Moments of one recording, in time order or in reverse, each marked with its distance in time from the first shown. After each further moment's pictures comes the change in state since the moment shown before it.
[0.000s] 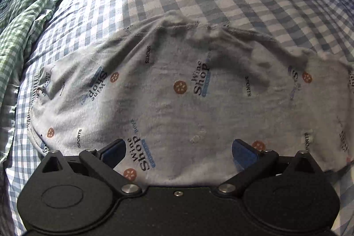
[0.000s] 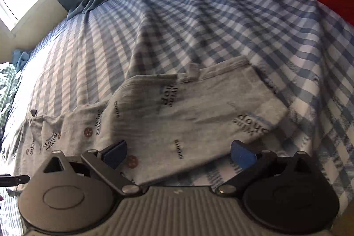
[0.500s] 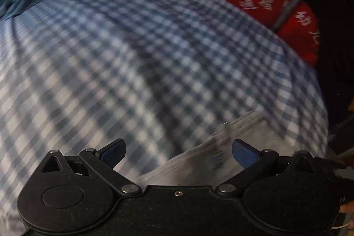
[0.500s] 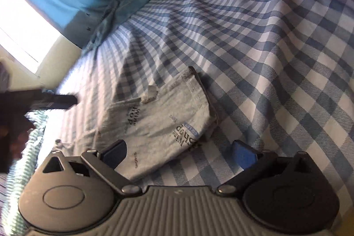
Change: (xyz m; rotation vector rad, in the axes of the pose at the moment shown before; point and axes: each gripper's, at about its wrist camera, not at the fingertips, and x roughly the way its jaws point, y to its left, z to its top) left arm -0.050 -0.299 0.136 0.496 -0.118 -0.591; right arm 0.001 -0.108 -0.002 0.137 -0.090 0.286
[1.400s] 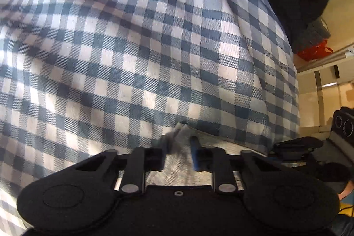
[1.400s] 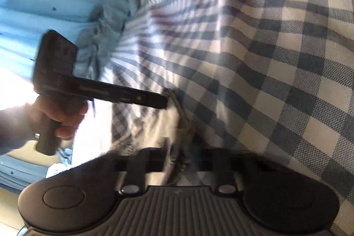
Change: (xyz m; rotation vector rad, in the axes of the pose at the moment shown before) left arm 0.149 -0.090 0.069 0.388 0.475 -0.322; right arm 0.012 -0.045 -0.003 0.360 -0.080 0.032
